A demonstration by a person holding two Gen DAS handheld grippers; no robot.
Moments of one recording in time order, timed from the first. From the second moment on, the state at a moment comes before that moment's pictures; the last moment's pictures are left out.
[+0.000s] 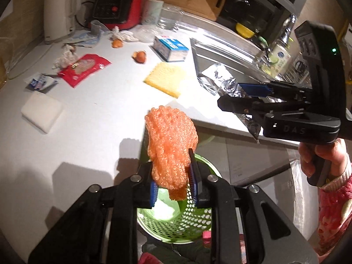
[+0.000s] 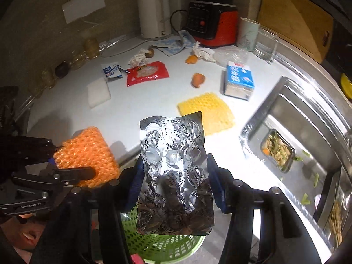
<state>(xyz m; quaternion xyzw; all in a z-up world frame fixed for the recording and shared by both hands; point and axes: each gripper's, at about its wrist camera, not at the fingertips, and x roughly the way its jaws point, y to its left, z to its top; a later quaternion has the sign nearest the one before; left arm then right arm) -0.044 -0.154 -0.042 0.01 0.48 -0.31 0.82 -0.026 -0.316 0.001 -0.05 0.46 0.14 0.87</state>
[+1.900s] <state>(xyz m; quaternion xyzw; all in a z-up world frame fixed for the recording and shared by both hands) 0.149 -0.018 -0.097 -0.16 0.50 0.20 0.83 0.046 -0.276 0.009 -0.02 0.42 0.09 0.90</state>
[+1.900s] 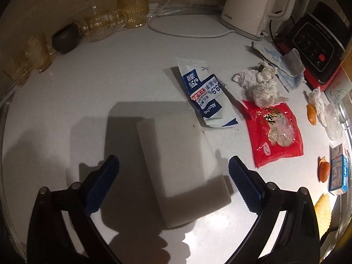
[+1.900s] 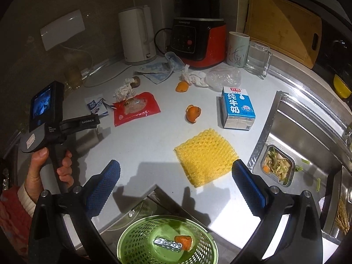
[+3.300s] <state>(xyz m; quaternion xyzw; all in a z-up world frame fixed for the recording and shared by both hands) 0.068 -0.075 -0.033 -0.05 0.44 -0.05 0.90 0.123 -0.298 -0.070 0.05 0.49 0.00 0.87</state>
